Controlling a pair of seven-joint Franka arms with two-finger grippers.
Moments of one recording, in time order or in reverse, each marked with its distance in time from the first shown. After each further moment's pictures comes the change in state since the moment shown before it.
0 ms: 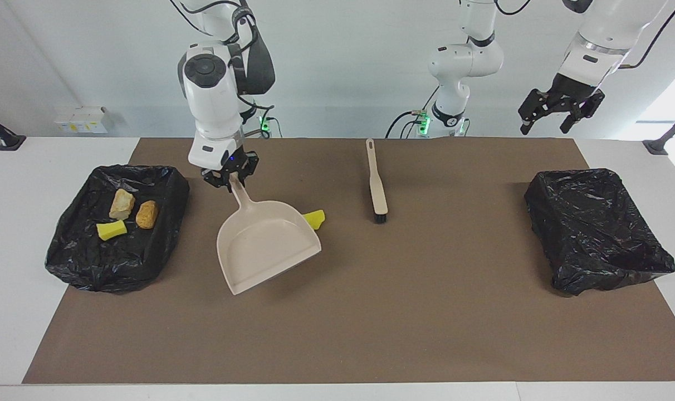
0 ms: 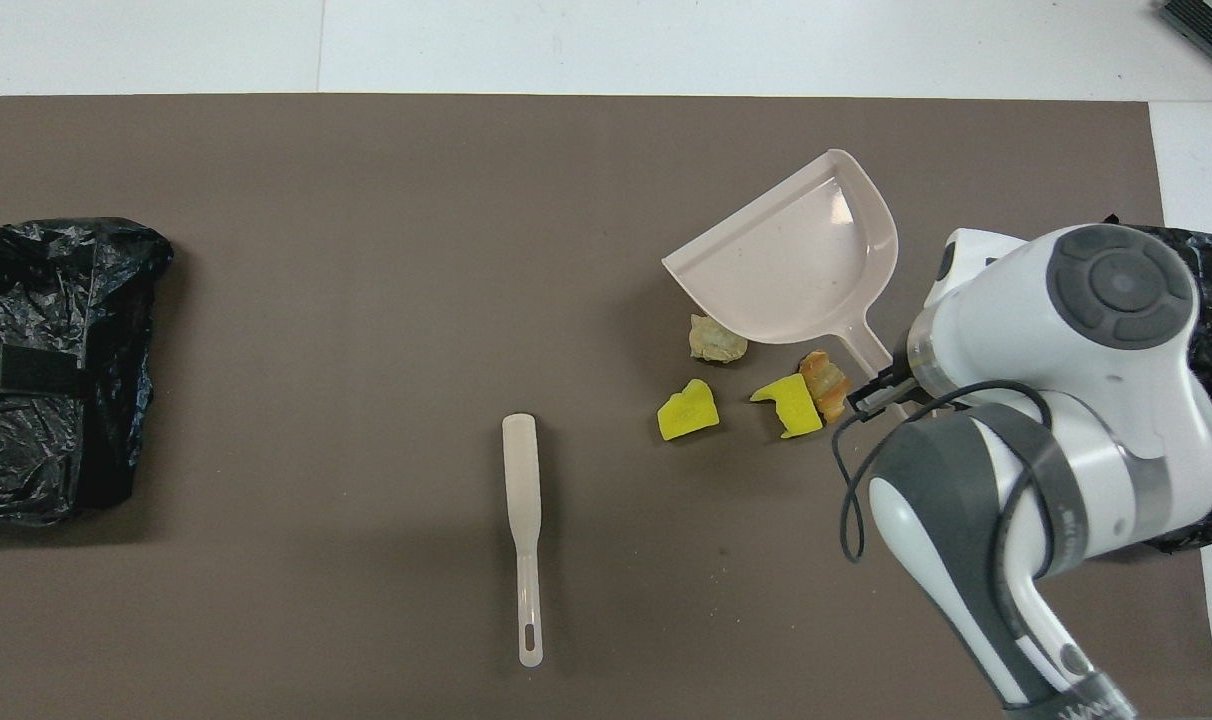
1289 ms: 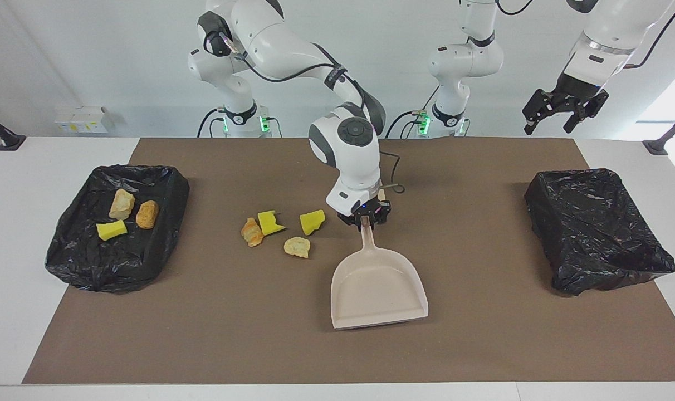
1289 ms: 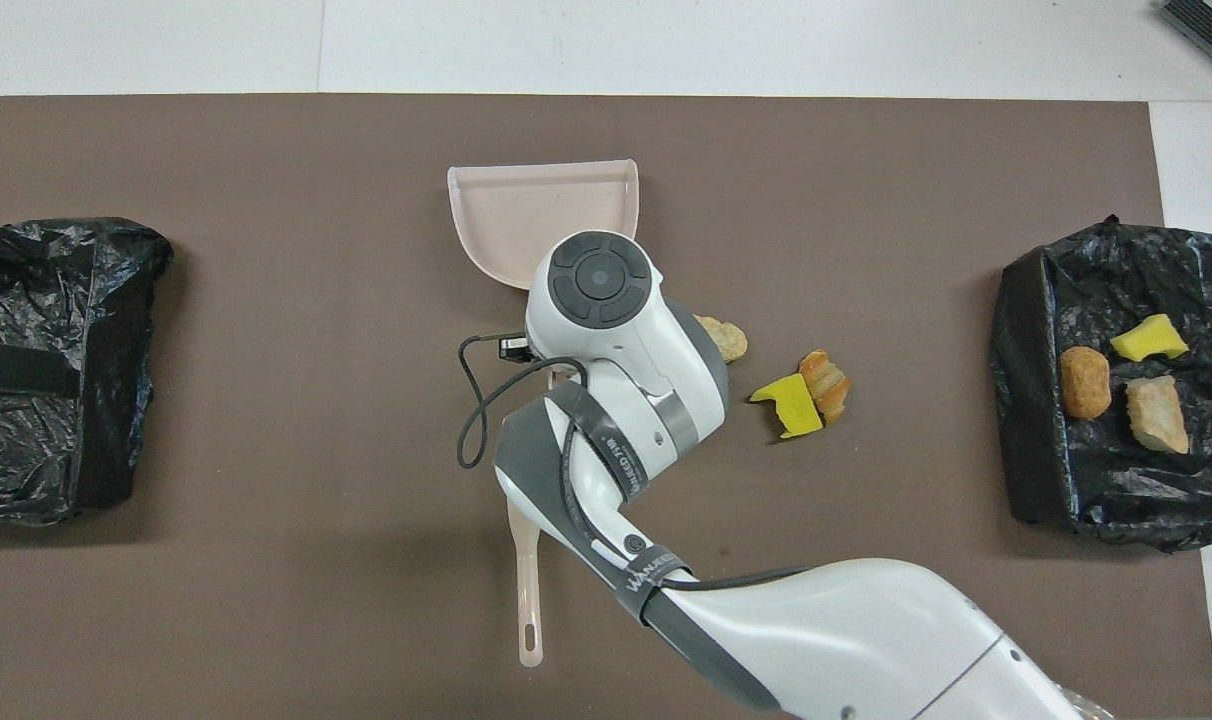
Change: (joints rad) left arm 0.001 0.000 0.011 0.000 0.000 0.000 0.000; right arm 0.393 0.581 0.000 0.515 0.101 0.177 0.748
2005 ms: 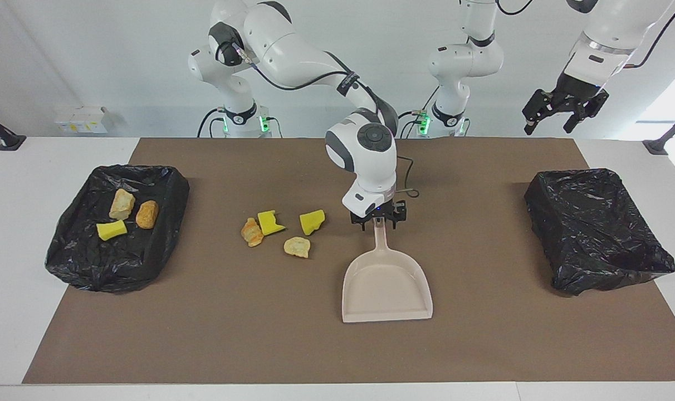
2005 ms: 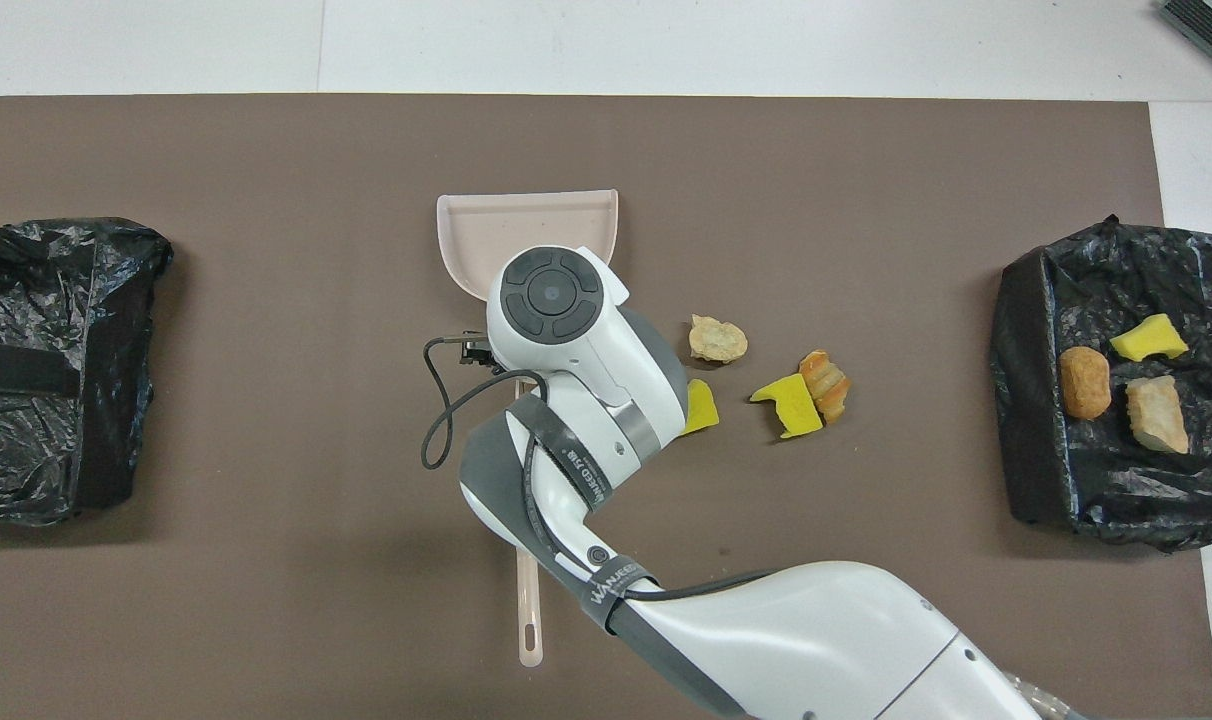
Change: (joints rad) left arm 0.000 0.000 0.000 0.000 0.000 0.000 0.000; right arm 0.039 0.019 -0.009 0.054 -0.004 -0.001 0.092
